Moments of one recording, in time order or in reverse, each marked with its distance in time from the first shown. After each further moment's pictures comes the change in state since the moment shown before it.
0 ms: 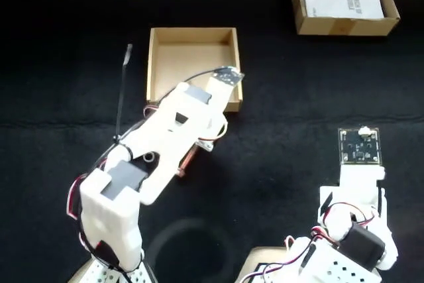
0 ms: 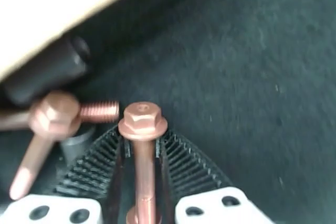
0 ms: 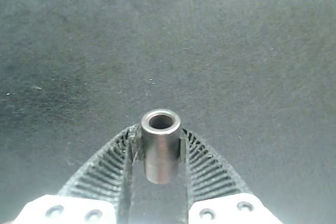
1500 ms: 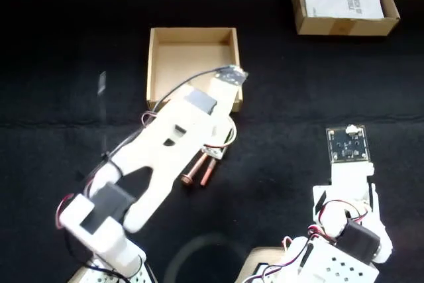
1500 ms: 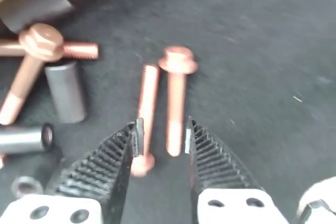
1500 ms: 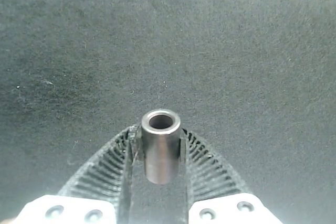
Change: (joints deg) left arm 6.0 -13.8 4.6 6.2 7.3; right arm -3.2 0.1 3.3 -2.5 1.1
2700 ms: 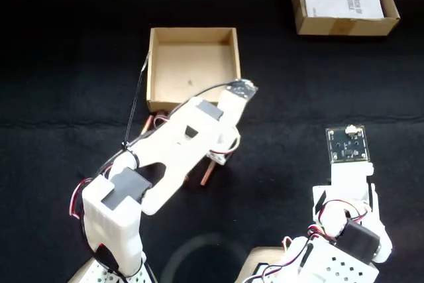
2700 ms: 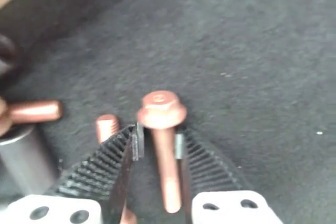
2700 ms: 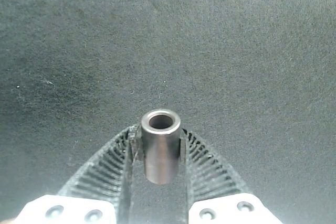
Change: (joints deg) left arm -1.1 15.6 1.8 -16.2 -4.7; right arm 0.0 0.0 0.2 -0.3 0.0
